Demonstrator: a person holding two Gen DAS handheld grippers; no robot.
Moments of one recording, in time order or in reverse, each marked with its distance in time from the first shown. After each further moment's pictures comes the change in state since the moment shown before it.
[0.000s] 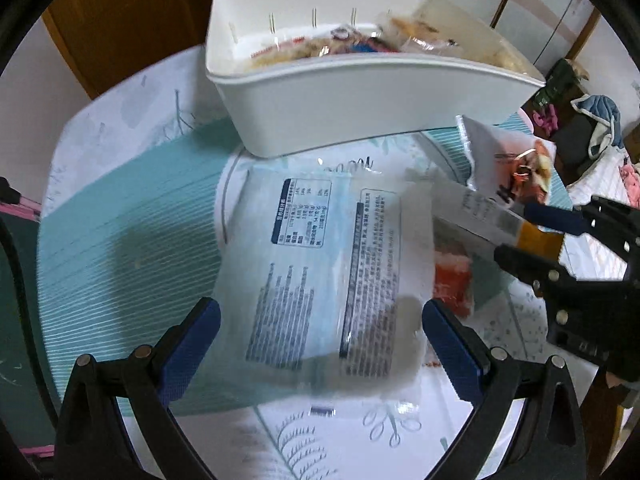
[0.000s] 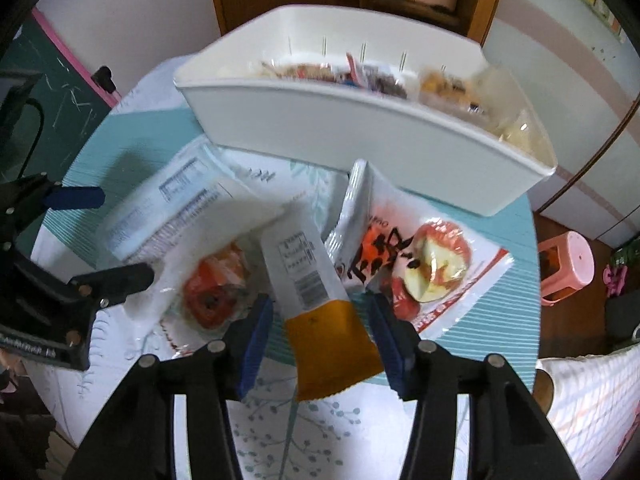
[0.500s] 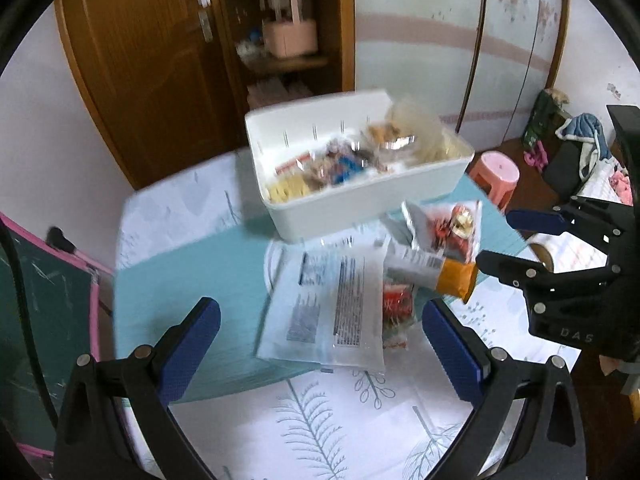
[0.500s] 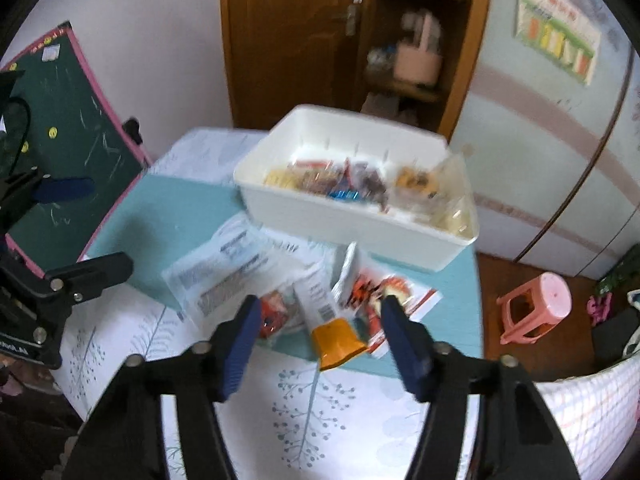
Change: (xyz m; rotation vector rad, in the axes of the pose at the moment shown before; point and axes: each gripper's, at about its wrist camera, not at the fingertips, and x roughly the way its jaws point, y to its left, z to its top) left arm -0.140 -0.018 -0.032 0.064 -0.286 0.075; right arm -0.107 0.018 -0.006 -0.008 -0.208 -0.035
